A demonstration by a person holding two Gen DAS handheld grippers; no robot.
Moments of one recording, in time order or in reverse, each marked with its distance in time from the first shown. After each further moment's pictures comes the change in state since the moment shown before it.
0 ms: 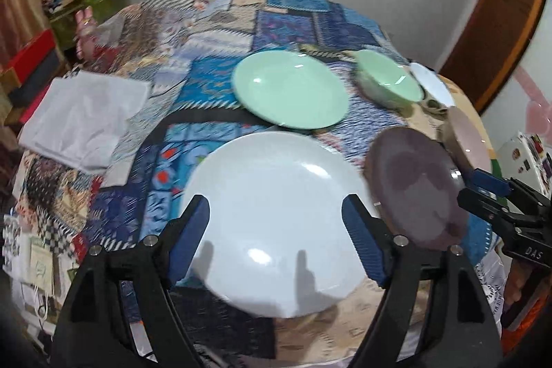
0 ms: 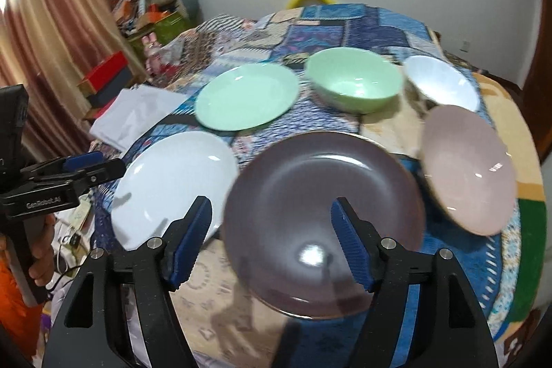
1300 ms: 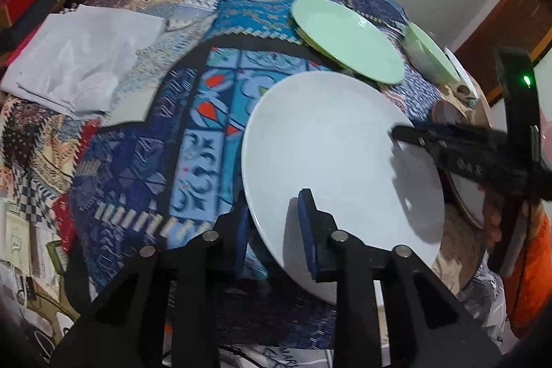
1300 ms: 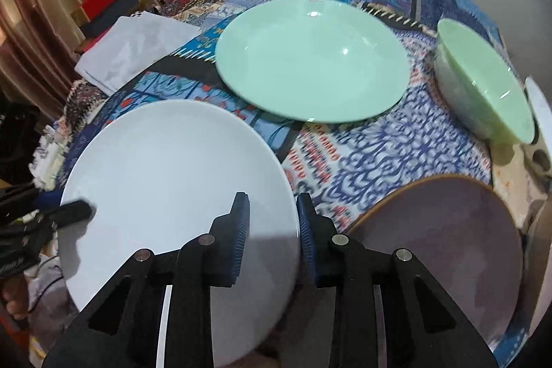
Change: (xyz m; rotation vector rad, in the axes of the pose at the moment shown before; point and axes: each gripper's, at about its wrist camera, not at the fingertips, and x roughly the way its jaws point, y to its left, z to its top) left arm 0.051 0.082 -0.031 -0.107 0.133 -0.076; right arm 0.128 0.059 0.032 -0.142 0.256 0.006
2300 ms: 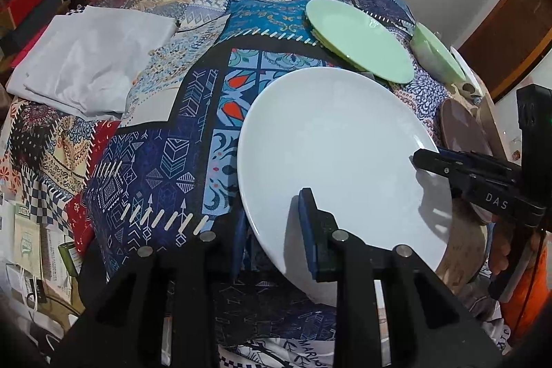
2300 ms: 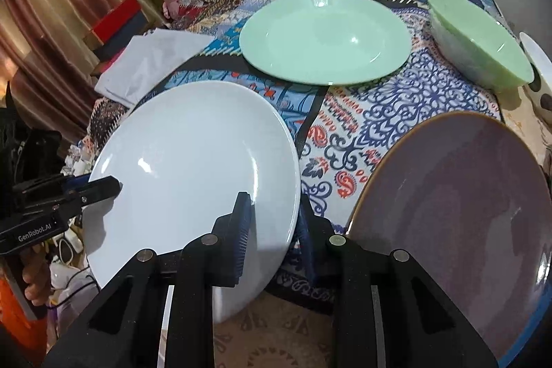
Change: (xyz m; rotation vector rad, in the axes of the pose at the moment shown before) left arm -0.008 0.011 0.000 0.016 0.012 0.013; right arm -0.016 0.004 -0.027 0.107 -0.071 0.081
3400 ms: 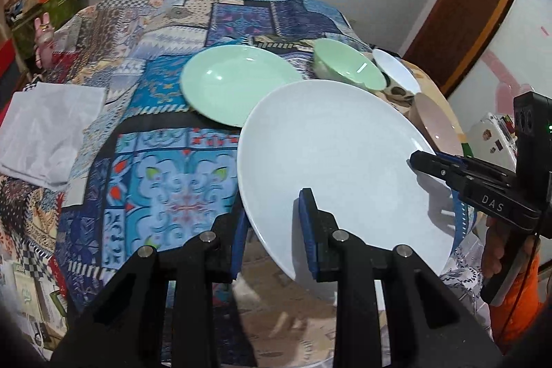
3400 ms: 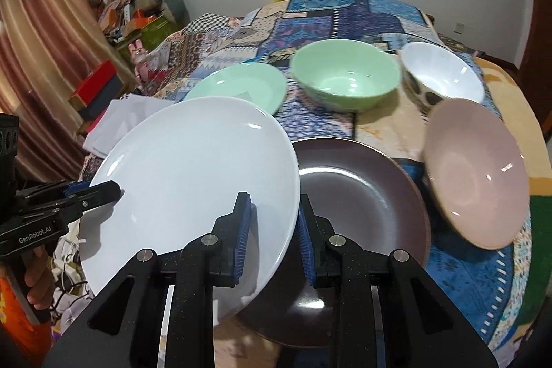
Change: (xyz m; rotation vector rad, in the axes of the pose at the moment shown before) left arm -0.025 -0.132 0.030 0.190 -0.087 -0.093; right arm -0.105 -0.084 -0.026 0.138 -0.190 -0.083
